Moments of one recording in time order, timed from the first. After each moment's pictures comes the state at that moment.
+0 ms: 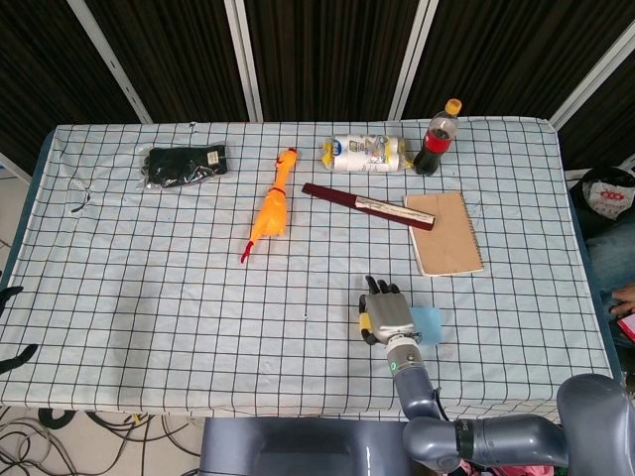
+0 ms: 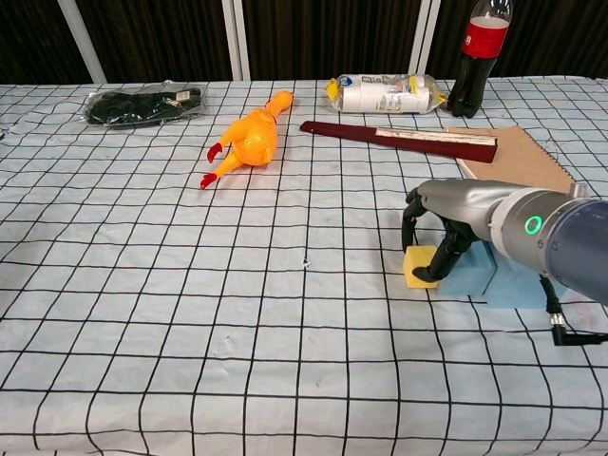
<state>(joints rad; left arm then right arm) -0.03 -1.10 -0.08 -1.63 1.42 1.54 0.13 0.85 -1.68 0.20 -1.79 -0.39 1.29 -0.87</state>
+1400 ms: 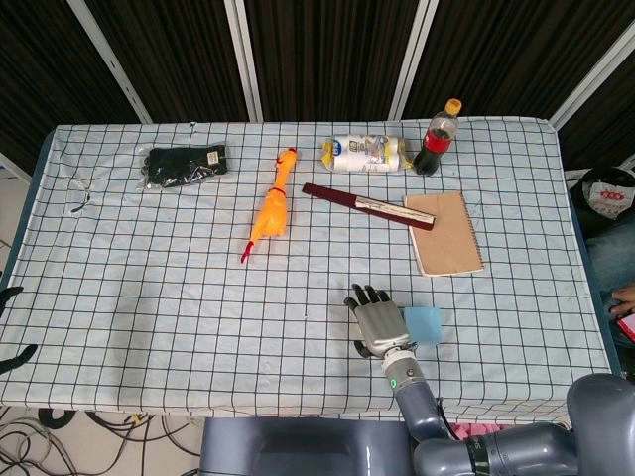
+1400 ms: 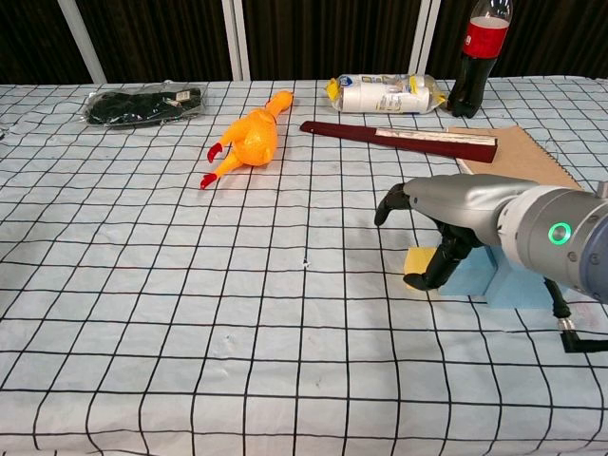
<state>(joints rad) -0.03 -1.09 -0.07 -1.63 1.42 1.54 0.13 0.84 -1.63 0.13 -1.95 -0.53 1.34 -0.89</state>
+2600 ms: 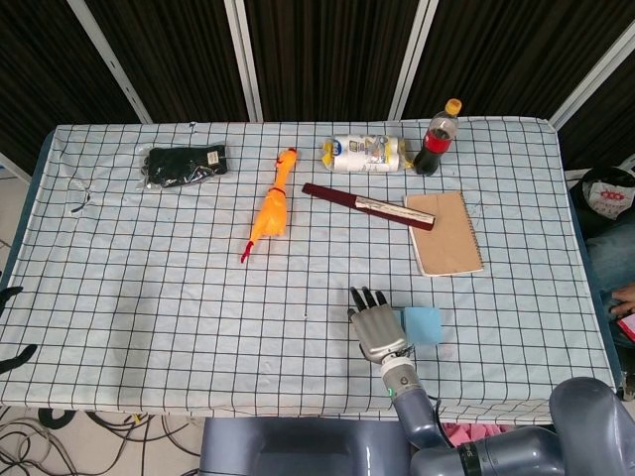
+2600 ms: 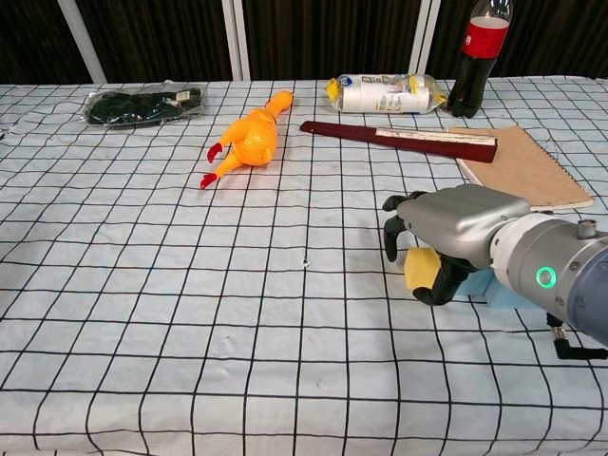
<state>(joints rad) -0.03 -1.09 -0.07 -1.63 1.42 1.54 0.14 0.83 -1.70 0.06 -1.86 -0.62 1.36 -1.01</state>
